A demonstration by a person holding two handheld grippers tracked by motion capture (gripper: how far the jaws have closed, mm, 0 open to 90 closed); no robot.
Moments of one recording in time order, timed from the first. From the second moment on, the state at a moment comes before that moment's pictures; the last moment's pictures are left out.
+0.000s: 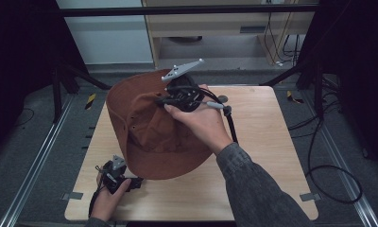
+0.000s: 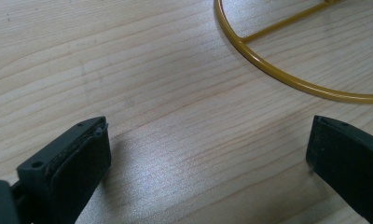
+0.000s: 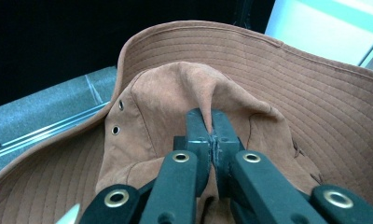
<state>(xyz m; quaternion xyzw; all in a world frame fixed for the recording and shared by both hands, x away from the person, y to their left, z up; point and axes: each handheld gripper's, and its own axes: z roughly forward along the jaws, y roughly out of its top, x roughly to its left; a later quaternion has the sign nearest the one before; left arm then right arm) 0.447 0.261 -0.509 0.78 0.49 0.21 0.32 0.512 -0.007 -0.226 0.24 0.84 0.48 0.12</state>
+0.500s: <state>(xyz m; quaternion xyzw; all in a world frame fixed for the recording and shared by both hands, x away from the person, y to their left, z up) 0.447 0.261 -0.509 0.78 0.49 0.21 0.32 0.519 0.000 -0.241 0.25 0.85 0.46 0.12</state>
